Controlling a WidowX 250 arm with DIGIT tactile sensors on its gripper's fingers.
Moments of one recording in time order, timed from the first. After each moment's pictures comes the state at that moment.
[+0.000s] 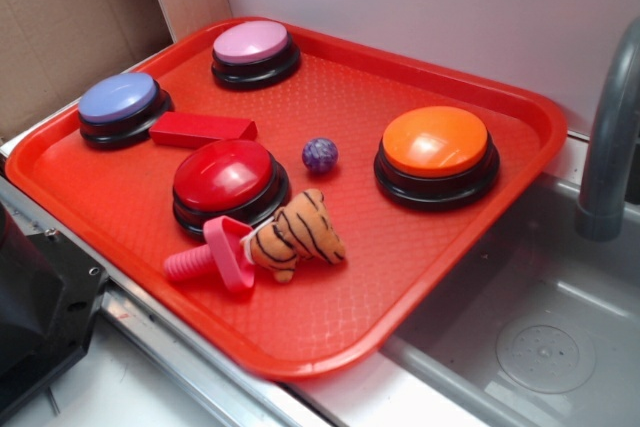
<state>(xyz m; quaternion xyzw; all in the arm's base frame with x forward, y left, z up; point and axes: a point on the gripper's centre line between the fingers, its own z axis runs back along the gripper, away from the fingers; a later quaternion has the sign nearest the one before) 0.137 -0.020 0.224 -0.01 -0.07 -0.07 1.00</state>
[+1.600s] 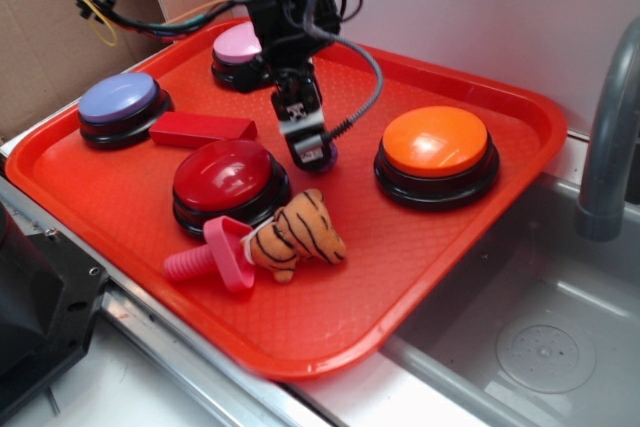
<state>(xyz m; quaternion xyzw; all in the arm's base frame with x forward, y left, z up) 0.254 -0.063 0.044 -0.07 -0.07 -0.32 0.94</state>
